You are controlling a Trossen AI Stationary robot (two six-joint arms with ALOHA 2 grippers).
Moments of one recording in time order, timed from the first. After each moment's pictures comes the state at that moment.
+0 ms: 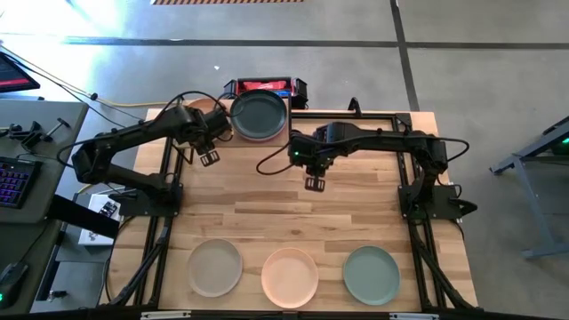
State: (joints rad) left arm 0.52 1.29 1.11 -1.28 -0.39 0.03; right arm -0.10 1.85 1.80 -1.28 0.09 0.03
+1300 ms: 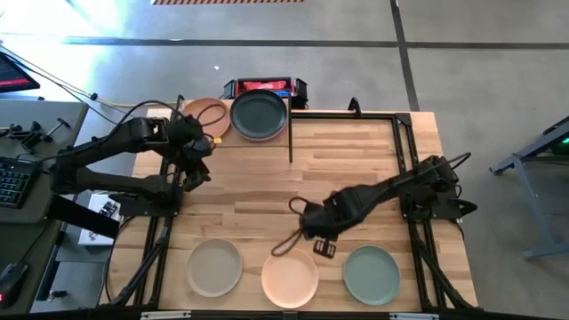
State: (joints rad) left arm 0.33 0.96 1.11 -1.28 0.27 -0.12; right arm 0.37 1.85 1.80 -1.35 0.02 0.71
